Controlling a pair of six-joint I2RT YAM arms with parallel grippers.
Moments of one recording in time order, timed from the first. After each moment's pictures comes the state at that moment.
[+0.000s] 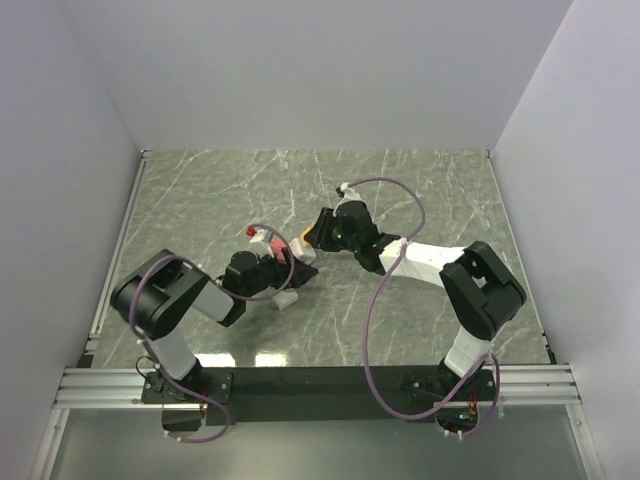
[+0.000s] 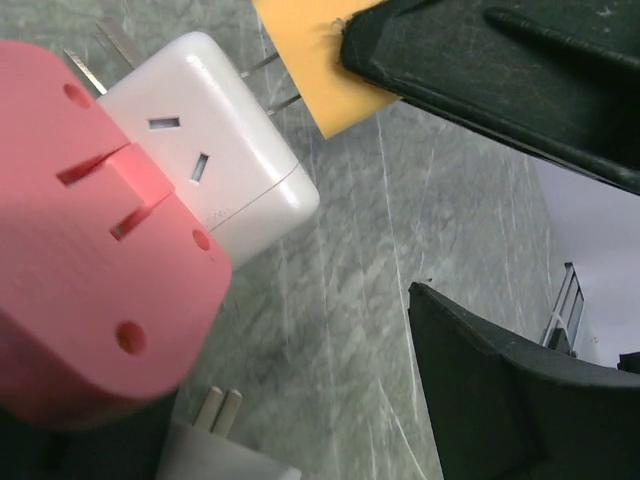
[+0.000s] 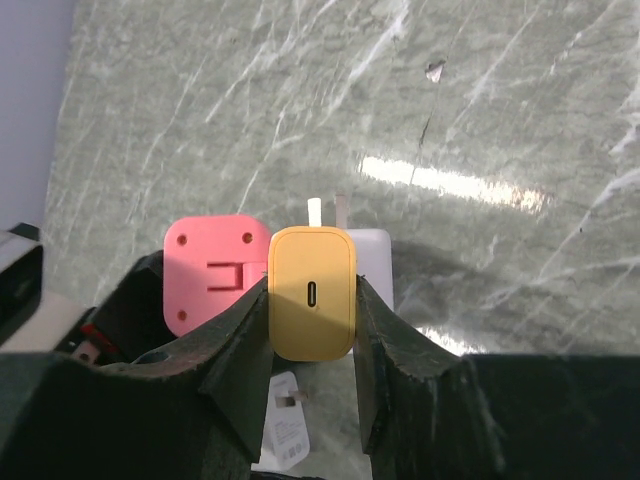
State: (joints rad) left arm -0.57 1.74 0.35 1.13 0.27 -0.77; right arm 0.68 1.72 0.96 0.27 -0.04 0.70
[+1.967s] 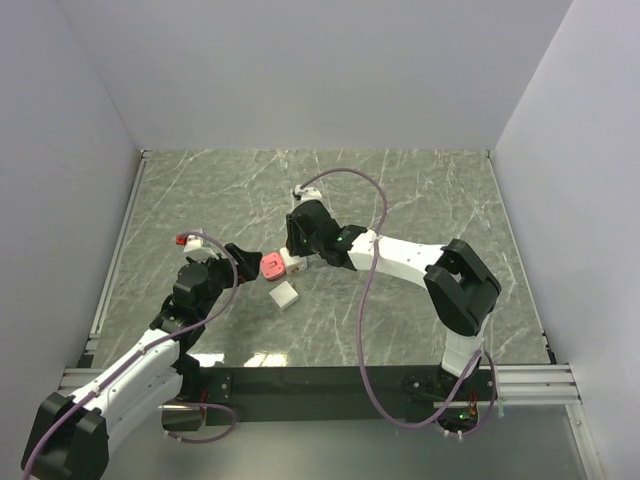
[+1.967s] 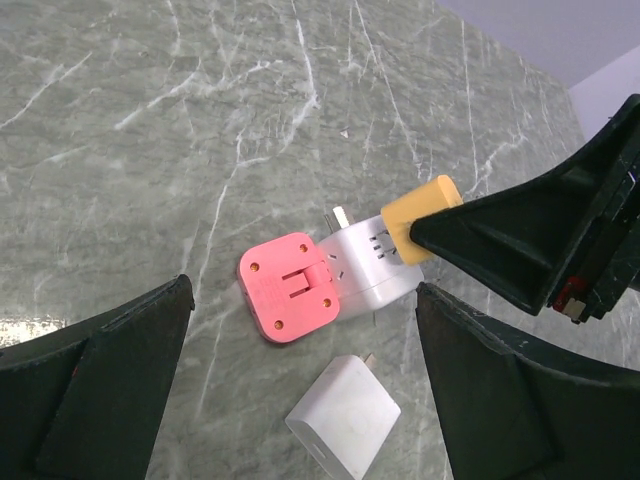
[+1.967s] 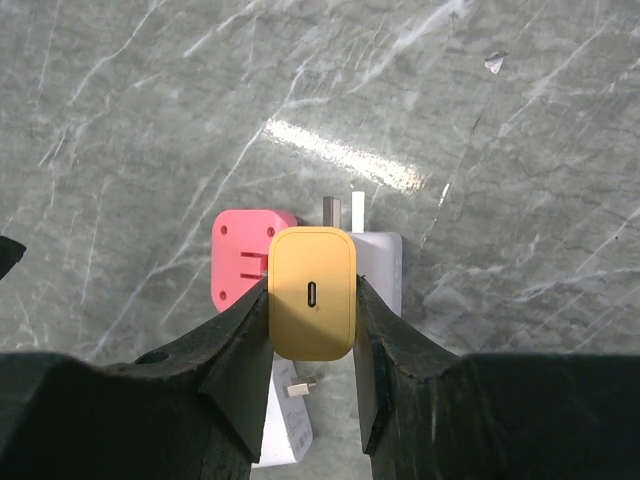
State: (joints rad) left arm -0.40 0.75 0.22 0.31 -0.12 -0.62; right arm 0.87 1.82 1.26 -0.12 0.18 0.51
